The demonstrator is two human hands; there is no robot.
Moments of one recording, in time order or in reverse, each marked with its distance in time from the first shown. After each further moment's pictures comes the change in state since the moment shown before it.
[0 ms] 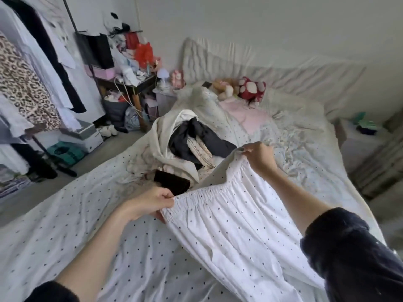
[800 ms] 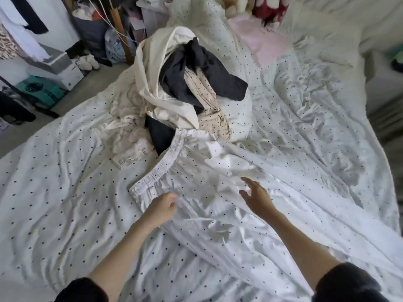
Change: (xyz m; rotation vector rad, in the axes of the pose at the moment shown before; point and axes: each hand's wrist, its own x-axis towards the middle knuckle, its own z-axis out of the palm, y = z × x) left_hand 0.091 -0.175 0.081 0.298 0.032 -0.150; right_hand -0.129 0.113 0.164 -0.036 -0.584 0.247
